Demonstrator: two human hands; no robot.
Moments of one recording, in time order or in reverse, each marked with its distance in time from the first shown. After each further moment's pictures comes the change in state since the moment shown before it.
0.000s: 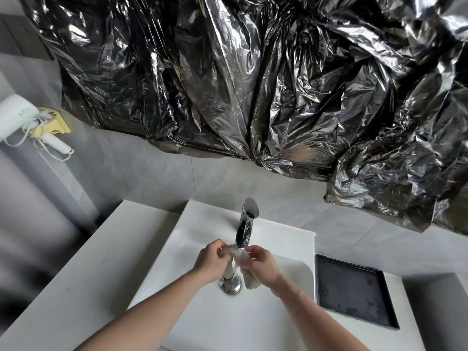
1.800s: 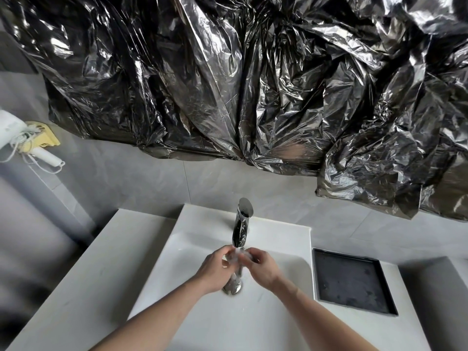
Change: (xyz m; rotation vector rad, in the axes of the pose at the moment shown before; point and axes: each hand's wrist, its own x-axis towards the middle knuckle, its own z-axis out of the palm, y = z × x) left_hand -0.017 0.001 0.007 -0.015 -0.181 0.086; right_hand 0.009 0.025 0.003 -0.101 0.059 -0.098
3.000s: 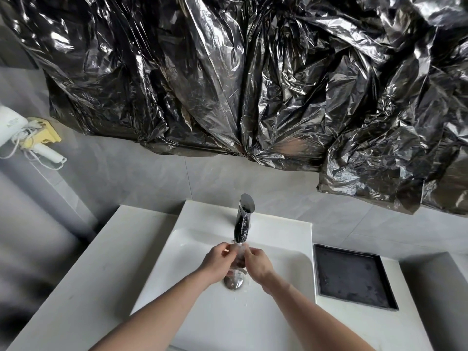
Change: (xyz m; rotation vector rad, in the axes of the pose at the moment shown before) left_hand 0.004 0.007 0.002 -0.297 0.005 -0.154; right_hand -0.004 -0.010 0.019 0.114 0.036 0.206
